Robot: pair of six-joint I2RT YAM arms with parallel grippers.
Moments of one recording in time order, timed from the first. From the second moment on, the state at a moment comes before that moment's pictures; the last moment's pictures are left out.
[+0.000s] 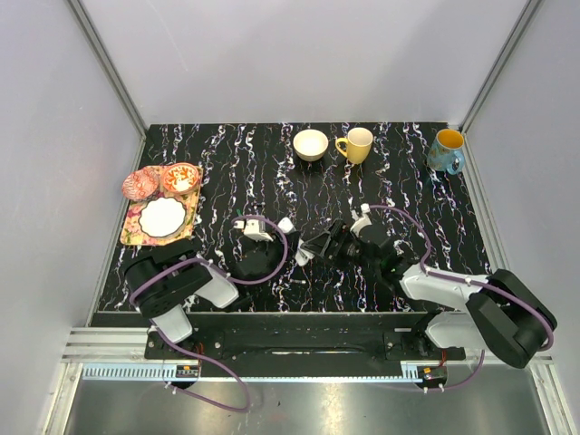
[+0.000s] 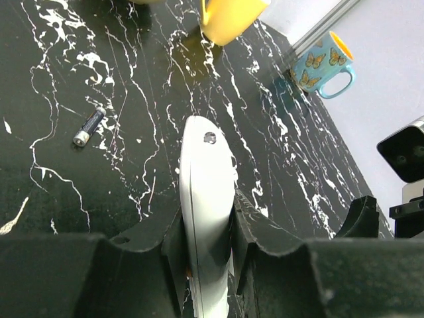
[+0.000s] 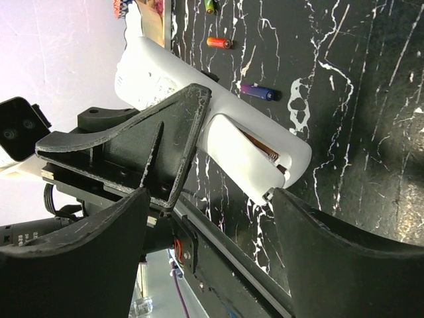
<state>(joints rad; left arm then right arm) -0.98 1.67 0.33 1.28 -0.55 -0.70 0.71 1.25 0.39 0.51 -0.20 1.16</state>
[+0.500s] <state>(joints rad) -0.98 1.74 0.33 1.27 -0.52 -0.72 0.71 1.36 0.33 0.64 -0.21 1.16</state>
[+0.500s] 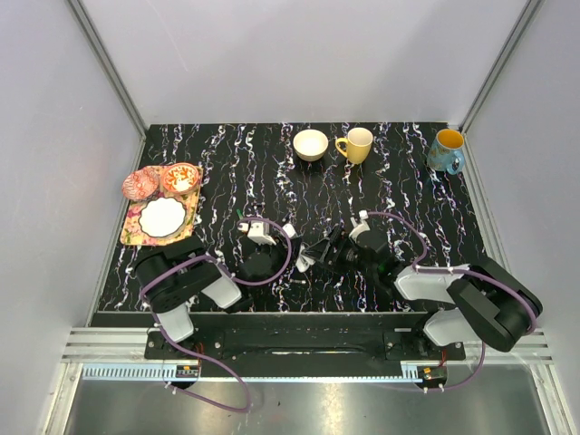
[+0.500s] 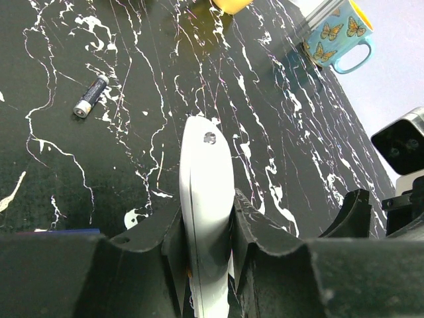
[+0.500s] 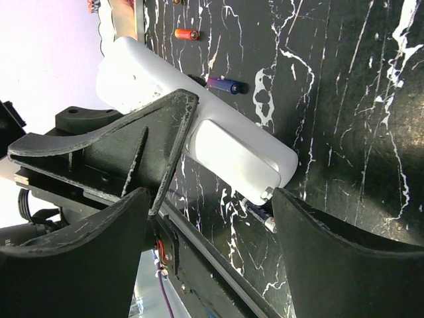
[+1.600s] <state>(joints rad) -0.97 1.73 0.33 1.27 -0.54 -0.68 0.68 1.34 0.31 0.64 -0.20 1.13</state>
